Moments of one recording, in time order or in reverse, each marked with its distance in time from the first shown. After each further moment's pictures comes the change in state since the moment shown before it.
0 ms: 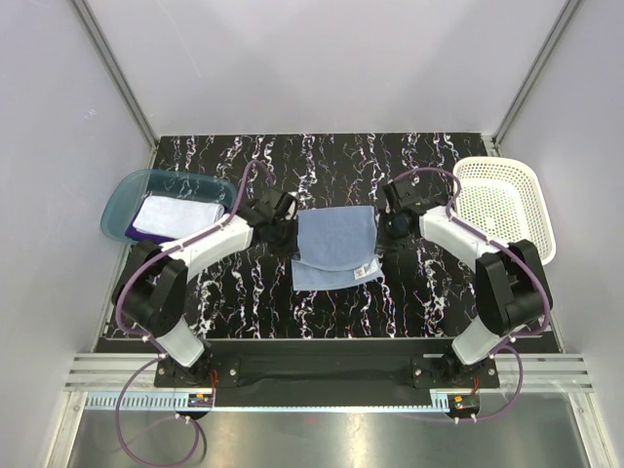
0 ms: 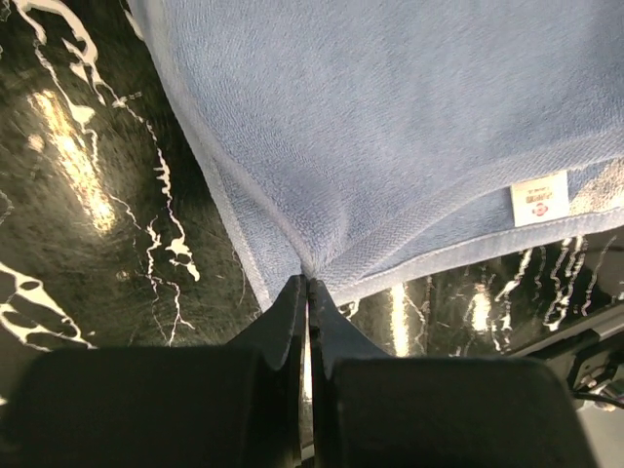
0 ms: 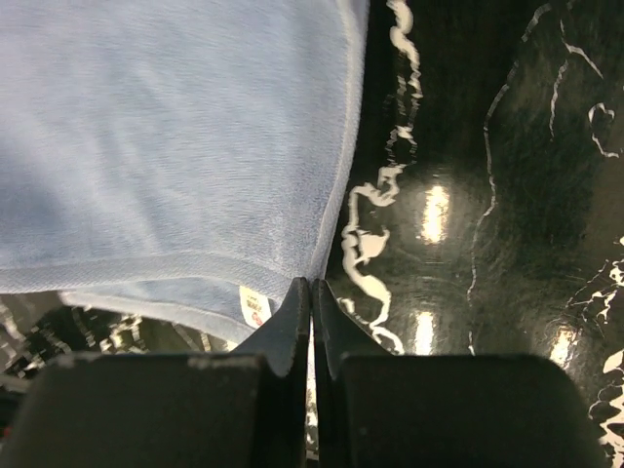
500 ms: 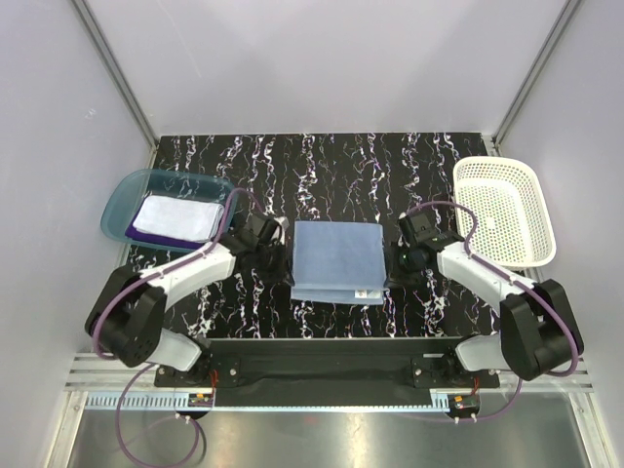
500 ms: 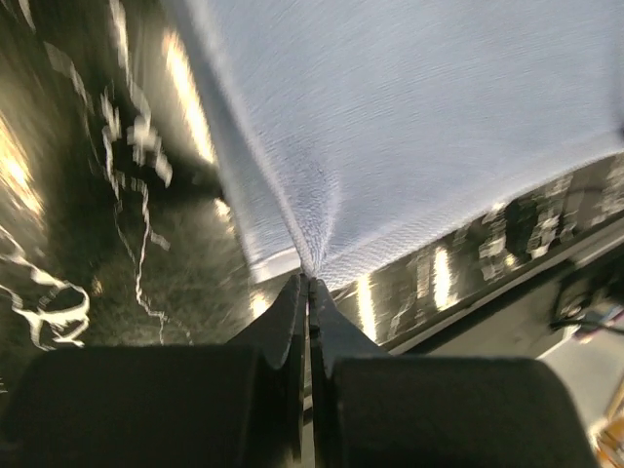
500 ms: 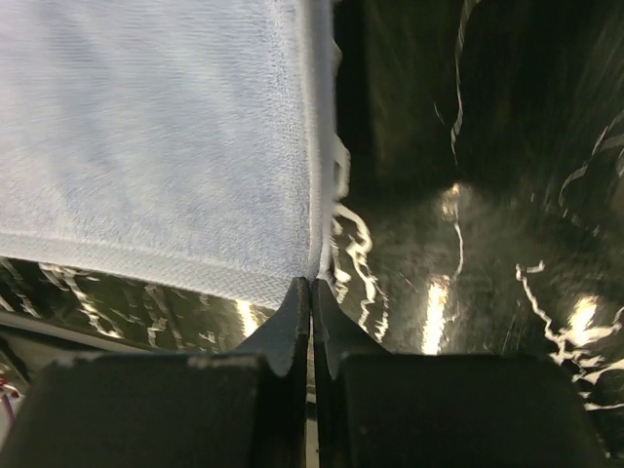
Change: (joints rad) left arm 0.001 -0.232 -0.254 0.090 0.106 -0.040; right arm 0.003 -0.280 -0.280 -0.004 -0.078 0.013
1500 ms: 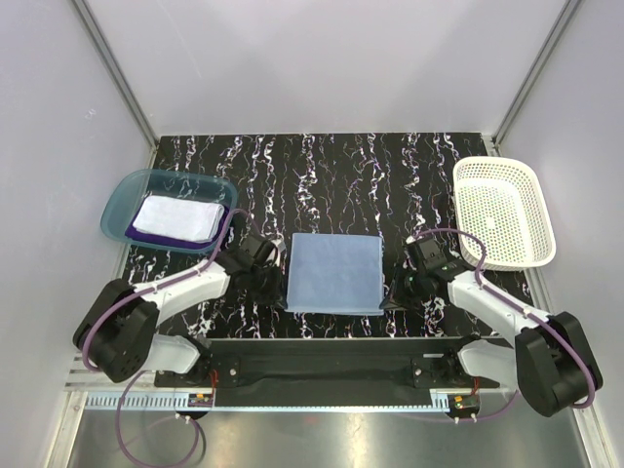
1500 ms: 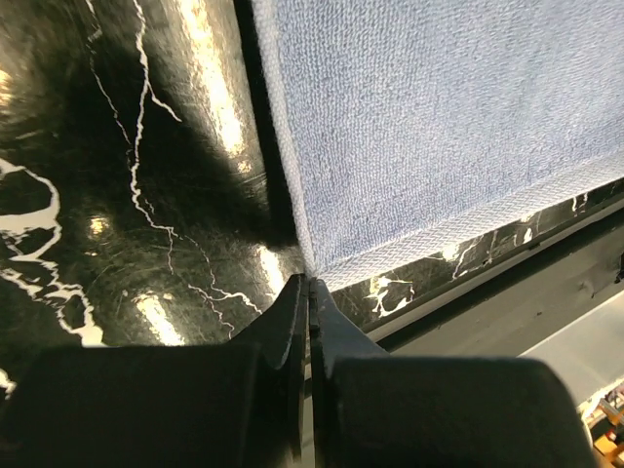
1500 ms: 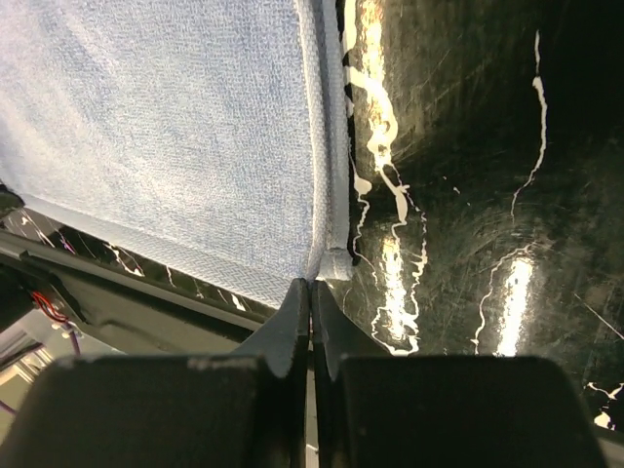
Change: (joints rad) left arm -0.040 -0.069 -0.203 -0.002 0.027 -0.014; right arm 0.015 -0.187 -0.272 0.083 -0.159 0.158
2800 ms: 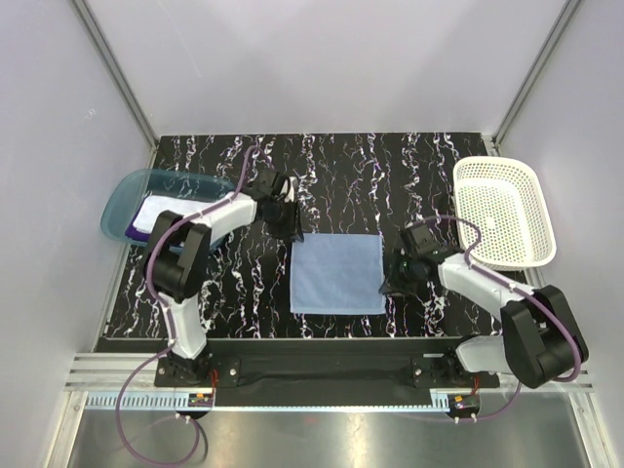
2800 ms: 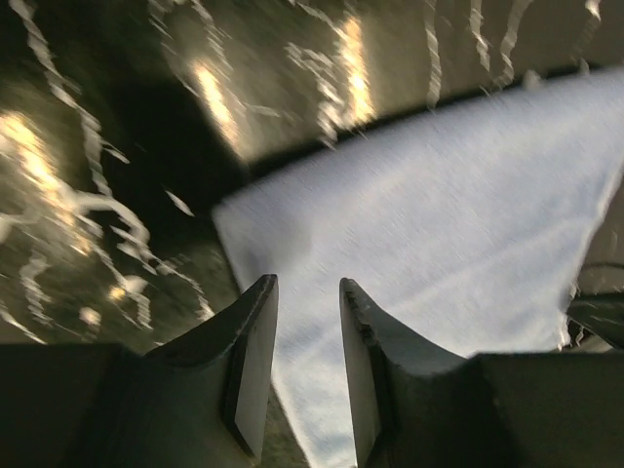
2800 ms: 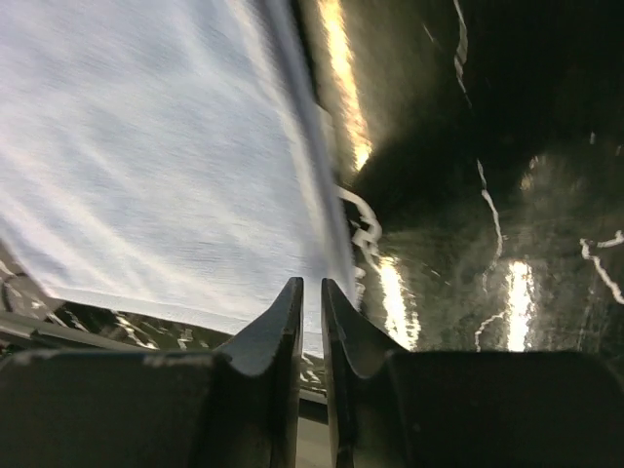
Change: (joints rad) left arm 0.171 0.536 0.621 -0.024 0.018 0.182; right arm 0.000 0.154 0.079 0.056 0.115 0.069
